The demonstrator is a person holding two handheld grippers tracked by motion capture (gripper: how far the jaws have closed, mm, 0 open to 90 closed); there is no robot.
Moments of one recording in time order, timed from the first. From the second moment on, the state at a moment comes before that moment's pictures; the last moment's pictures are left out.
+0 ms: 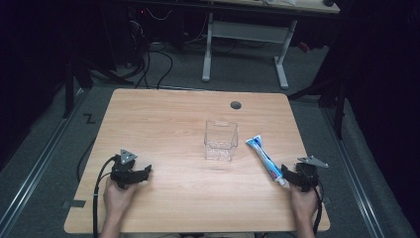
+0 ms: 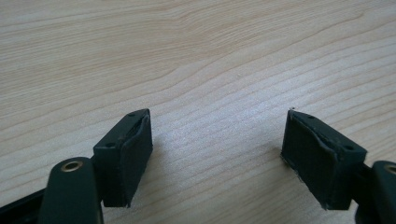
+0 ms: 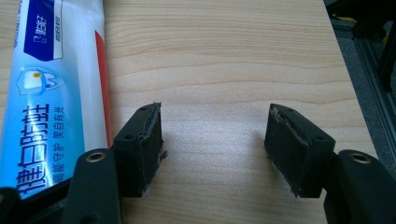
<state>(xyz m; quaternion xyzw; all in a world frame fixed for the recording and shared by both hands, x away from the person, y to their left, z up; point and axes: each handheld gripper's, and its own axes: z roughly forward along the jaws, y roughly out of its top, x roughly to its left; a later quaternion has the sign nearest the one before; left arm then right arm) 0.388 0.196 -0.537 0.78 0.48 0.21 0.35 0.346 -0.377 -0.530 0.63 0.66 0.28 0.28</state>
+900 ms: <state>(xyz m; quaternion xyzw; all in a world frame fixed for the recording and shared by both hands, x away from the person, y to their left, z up) 0.388 0.196 -0.537 0.78 0.48 0.21 0.35 0.345 -0.376 -0.530 0.64 0.66 0.28 0.28</state>
